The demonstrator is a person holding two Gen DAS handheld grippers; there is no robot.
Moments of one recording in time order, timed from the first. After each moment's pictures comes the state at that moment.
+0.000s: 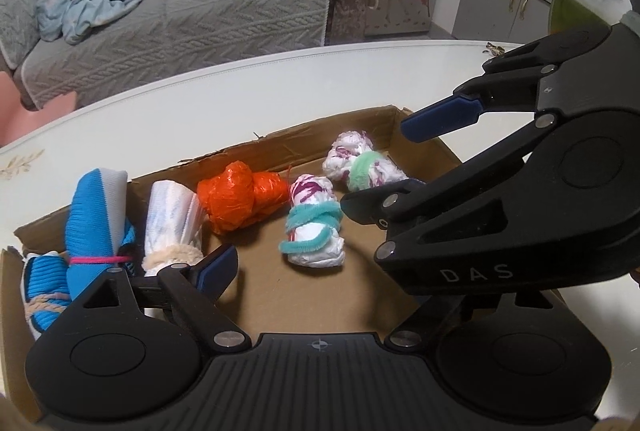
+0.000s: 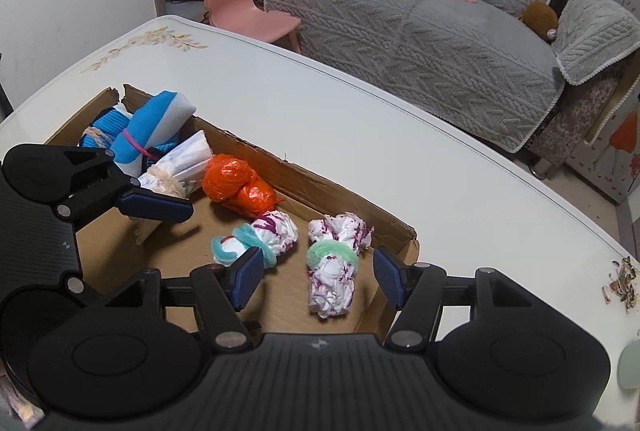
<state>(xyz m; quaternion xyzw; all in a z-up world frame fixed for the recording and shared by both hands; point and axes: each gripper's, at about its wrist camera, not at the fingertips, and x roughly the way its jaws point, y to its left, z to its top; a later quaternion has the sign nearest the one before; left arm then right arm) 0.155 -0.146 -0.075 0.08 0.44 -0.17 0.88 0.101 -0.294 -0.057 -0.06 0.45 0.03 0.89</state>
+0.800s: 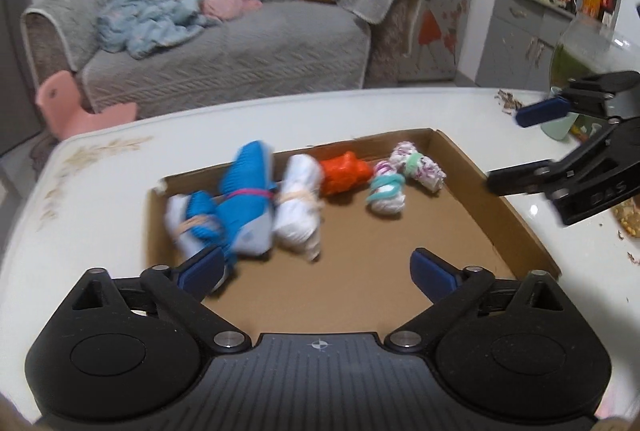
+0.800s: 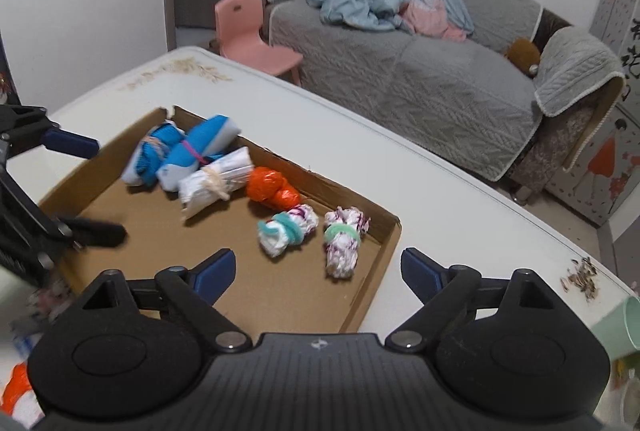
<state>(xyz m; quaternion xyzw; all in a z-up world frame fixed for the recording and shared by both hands) 0.055 -0.051 -0.017 0.05 0.38 -0.12 0.92 0.028 -0.274 -0.011 -0.07 0.40 0.03 0.92</state>
